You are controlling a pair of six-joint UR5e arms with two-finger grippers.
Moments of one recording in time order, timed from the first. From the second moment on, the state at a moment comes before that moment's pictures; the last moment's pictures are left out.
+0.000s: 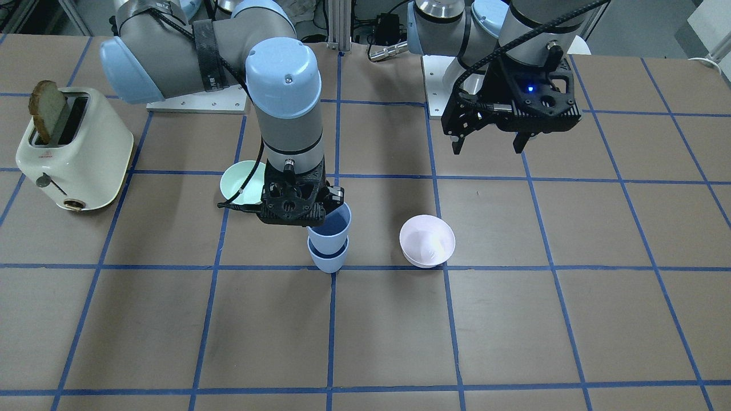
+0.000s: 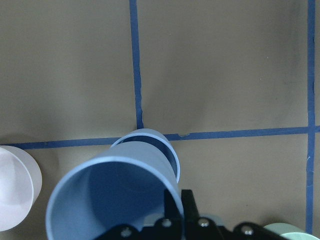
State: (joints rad) left arm -1.62 -1.58 -1.54 -1.55 1.60 -0.08; right arm 1.90 -1.26 1.56 -1.92 -1.57 0.38
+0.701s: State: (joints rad) left arm -1.62 -1.58 -1.54 -1.55 1.60 -0.08; right arm 1.90 -1.25 1.58 -1.97 -1.58 0.37
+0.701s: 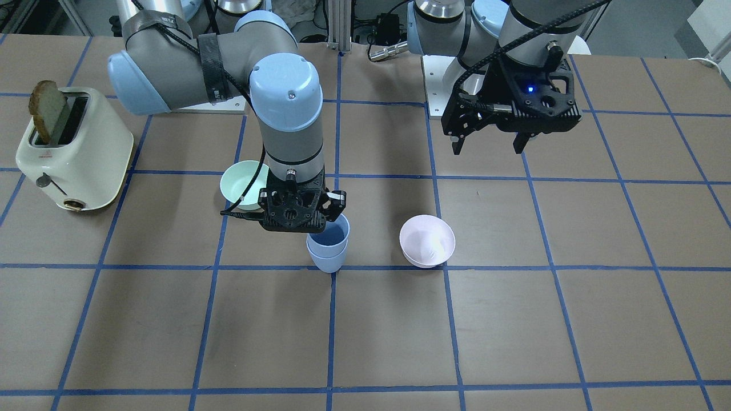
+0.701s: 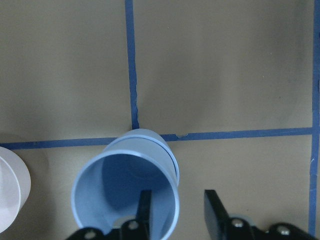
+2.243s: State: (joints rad) left arm -1.62 -1.58 -1.54 -1.55 1.60 -0.08; right arm 1.54 -1.45 1.49 -1.65 -1.57 -0.06
